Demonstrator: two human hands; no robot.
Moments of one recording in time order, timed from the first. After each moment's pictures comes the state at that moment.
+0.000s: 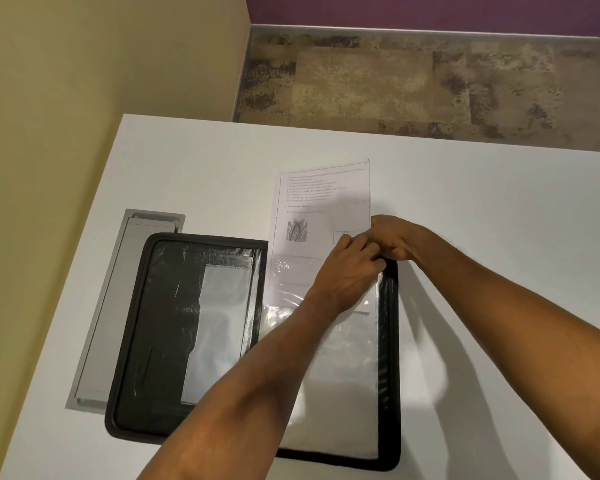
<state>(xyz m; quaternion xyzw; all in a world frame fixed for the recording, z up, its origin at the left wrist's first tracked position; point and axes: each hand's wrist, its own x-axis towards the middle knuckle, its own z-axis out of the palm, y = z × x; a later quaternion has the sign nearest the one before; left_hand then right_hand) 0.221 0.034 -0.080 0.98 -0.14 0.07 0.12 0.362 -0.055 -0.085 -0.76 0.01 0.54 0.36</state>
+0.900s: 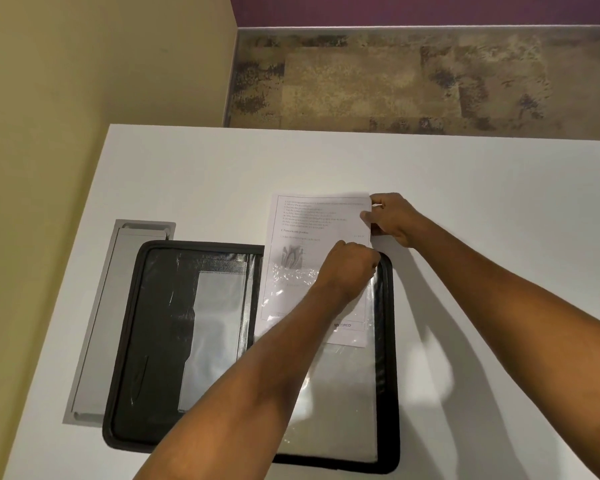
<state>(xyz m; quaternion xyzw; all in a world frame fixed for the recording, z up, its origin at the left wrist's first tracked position) 0.243 0.018 -0.074 0.97 -0.03 -0.12 0.20 0.382 -0.069 -0.076 -0.80 0.04 0.39 0.46</state>
